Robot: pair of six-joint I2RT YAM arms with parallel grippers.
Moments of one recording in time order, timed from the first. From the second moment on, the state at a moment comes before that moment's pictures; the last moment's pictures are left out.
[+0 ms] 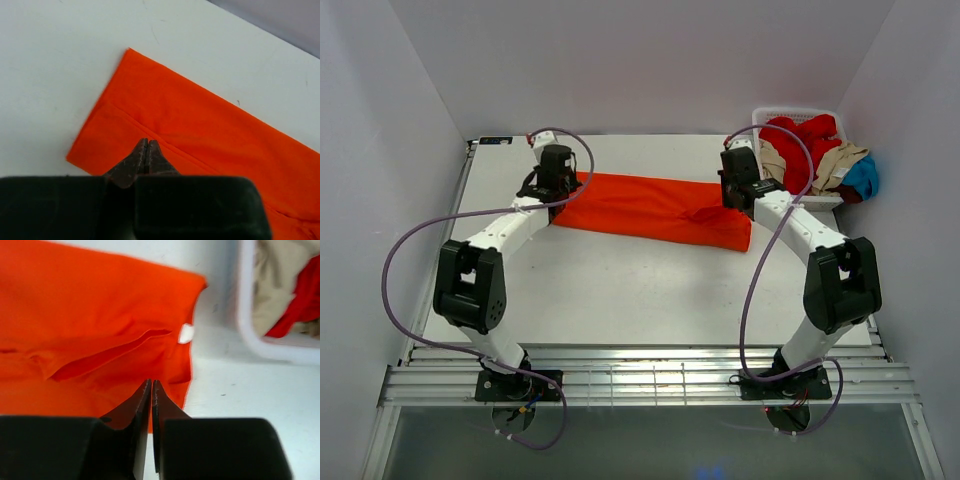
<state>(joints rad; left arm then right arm) -0.27 1.68 1.27 -0.09 -0.39 -0.50 0.36 1.67 1.32 -0.40 0.41 0.10</state>
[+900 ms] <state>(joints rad) -0.56 2.04 1.28 0.05 -0.17 -0.50 0.41 1.87 1.29 -0.32 -0.04 0.18</state>
